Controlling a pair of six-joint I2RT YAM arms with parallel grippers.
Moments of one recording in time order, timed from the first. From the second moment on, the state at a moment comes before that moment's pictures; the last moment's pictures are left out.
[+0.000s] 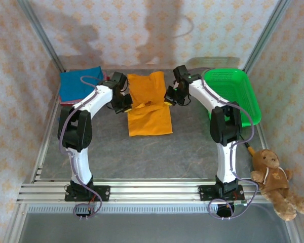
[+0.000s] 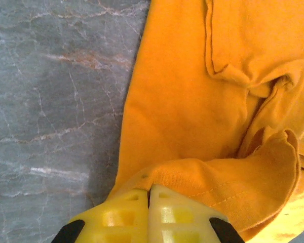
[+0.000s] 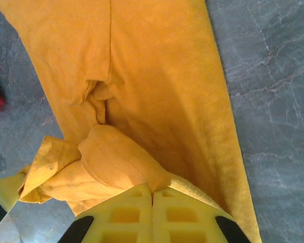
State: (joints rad) left arm -0.22 1.98 1.59 -0.88 0.23 -0.72; right arm 0.37 2.12 1.84 -0.90 -0.39 0.71
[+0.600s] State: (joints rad) left arm -0.13 2.12 1.74 -0.83 0.34 -0.72; right arm 0.32 2.26 2.04 -1.03 -0.38 0.63
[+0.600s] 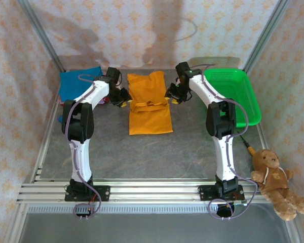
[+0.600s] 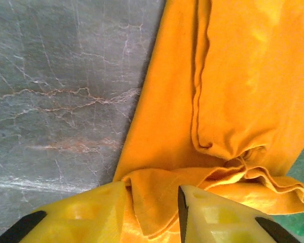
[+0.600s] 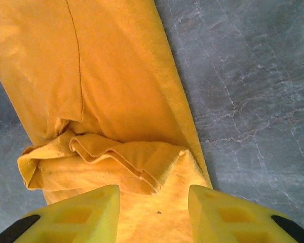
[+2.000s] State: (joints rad) left arm -0.21 2.02 1.38 -0.44 0.45 -0.96; right arm 0.32 2.22 1.83 -0.72 -0.65 0.82
